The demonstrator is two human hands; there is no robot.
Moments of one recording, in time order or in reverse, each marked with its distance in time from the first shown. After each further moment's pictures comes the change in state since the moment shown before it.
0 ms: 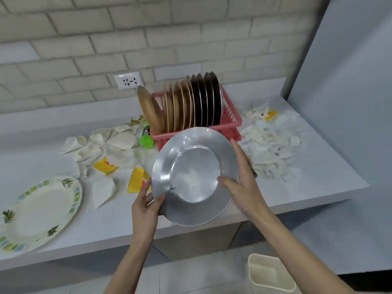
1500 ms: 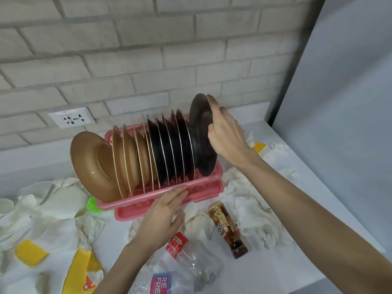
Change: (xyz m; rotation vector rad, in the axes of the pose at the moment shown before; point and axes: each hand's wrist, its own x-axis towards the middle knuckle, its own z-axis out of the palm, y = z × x) left_hand 0.197 0.014 0.168 1.041 -0.560 0.762; right_hand 0.321 -0.013 -0.091 -0.841 0.219 -0.225
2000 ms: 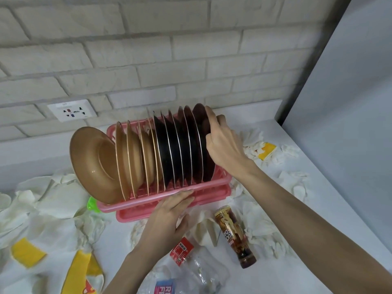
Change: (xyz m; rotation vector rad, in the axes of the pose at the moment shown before) left_hand 0.002 -0.006 0.007 -0.065 0.078 -0.026; right_hand 0.011 0.011 0.057 -0.095 -0.060 -0.067
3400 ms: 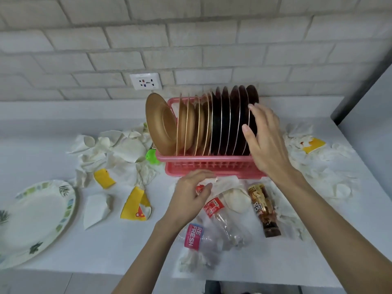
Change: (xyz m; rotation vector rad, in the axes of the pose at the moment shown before) left_hand -0.058 0.041 -0.042 -0.348 0.238 -0.284; right_hand -0.078 -0.025 -0.017 0.285 0.076 -0.212
